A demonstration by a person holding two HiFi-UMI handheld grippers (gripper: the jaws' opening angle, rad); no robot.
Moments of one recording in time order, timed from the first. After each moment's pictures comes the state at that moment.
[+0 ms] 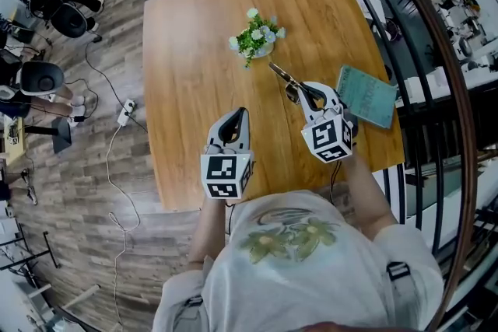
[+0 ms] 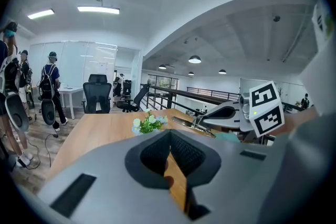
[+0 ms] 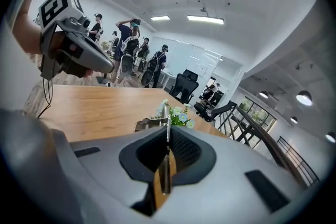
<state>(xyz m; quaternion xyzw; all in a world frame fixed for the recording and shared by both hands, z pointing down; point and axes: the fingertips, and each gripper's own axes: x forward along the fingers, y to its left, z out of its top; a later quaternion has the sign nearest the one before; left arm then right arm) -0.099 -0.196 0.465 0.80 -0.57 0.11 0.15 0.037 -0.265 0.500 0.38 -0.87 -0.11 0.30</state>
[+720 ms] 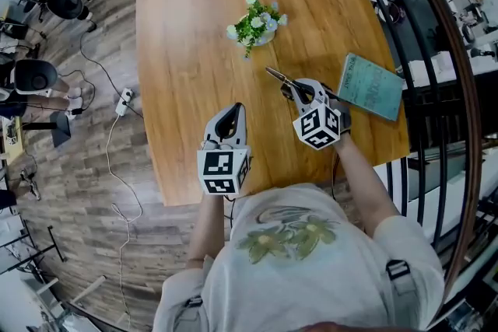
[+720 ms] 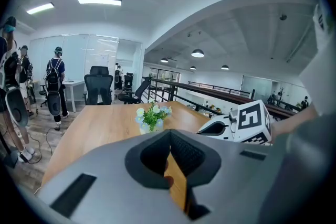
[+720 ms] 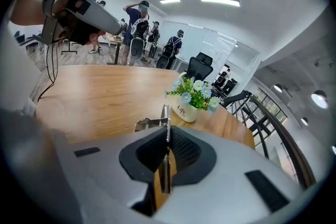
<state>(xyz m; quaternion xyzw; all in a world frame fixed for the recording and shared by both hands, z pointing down) -0.114 -0.198 0.499 0.79 -0.57 0.13 0.18 0.019 -0.268 0.604 0.33 -0.86 -0.08 0.39</state>
